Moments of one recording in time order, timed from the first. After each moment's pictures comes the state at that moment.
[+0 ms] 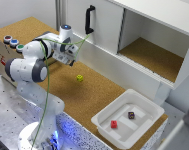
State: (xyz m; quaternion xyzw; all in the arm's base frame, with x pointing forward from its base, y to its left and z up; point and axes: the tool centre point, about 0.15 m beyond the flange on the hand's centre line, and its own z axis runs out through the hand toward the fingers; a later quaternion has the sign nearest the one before) arm 0.365 0.182 0.293 -0.99 -0.10 -0.06 0.06
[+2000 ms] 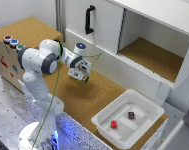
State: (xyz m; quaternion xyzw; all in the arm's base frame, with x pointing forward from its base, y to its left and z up) arm 0.416 0.120 0.210 -0.98 -0.14 -0.06 0.07
